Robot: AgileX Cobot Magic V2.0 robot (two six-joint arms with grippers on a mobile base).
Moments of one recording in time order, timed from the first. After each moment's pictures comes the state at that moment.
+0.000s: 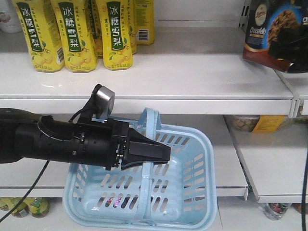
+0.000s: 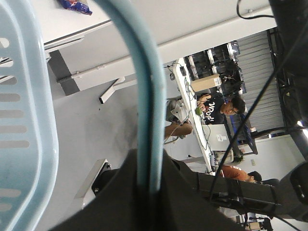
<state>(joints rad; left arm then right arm) -0.38 1.55 -0.90 -1.64 1.13 0.87 0.05 1.20 -1.02 0.63 0.13 -0.58</state>
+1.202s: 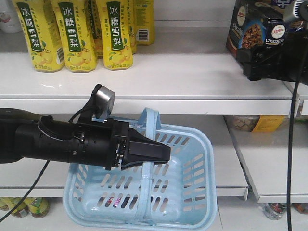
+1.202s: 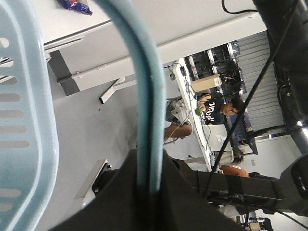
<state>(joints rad) -0.38 1.55 -0.90 -1.64 1.13 0.87 0.11 1.24 -1.02 0.62 0.20 -0.67</state>
